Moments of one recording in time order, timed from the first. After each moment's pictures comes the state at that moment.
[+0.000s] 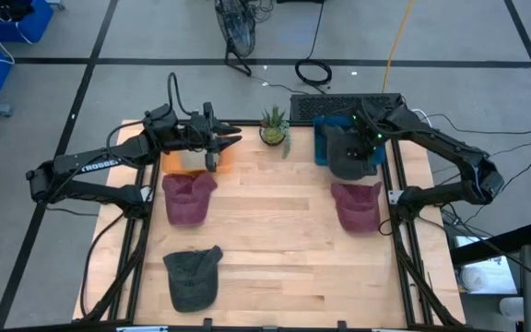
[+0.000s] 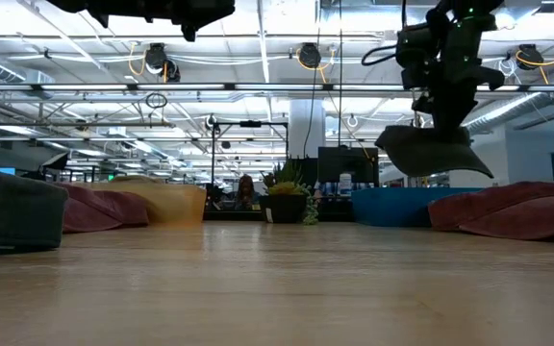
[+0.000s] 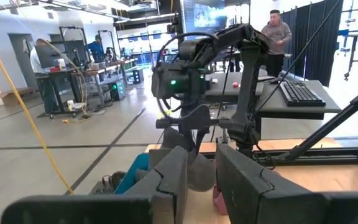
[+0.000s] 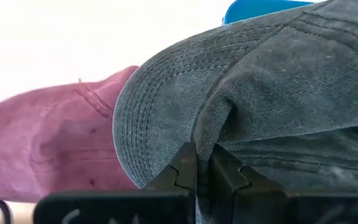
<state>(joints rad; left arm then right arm) 0.43 1.09 0.86 0.28 0.34 0.11 -0.75 1.26 1.09 -1.16 -0.14 -0.75</state>
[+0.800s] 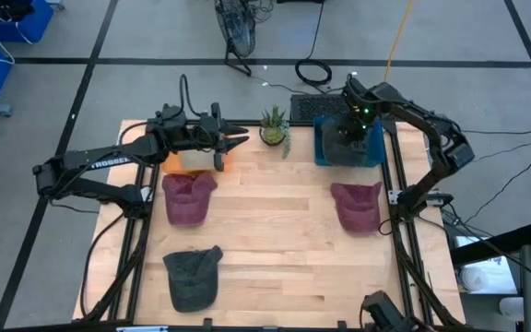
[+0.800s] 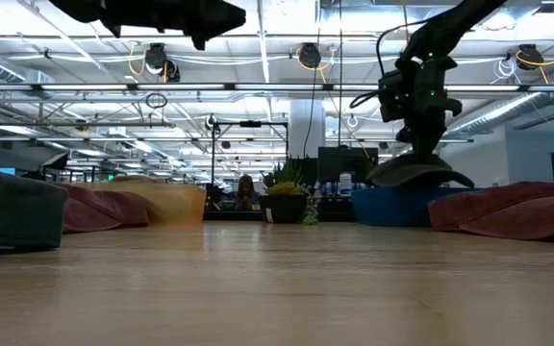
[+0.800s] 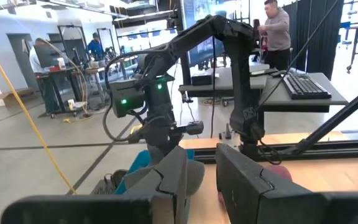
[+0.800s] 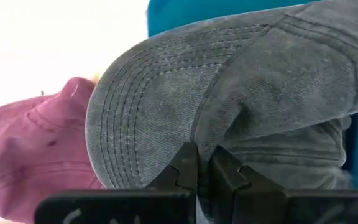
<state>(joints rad) 0.43 1.17 0.86 0.35 0.34 0.14 -0.97 1.61 1.28 -1.16 -0.24 -0.88</state>
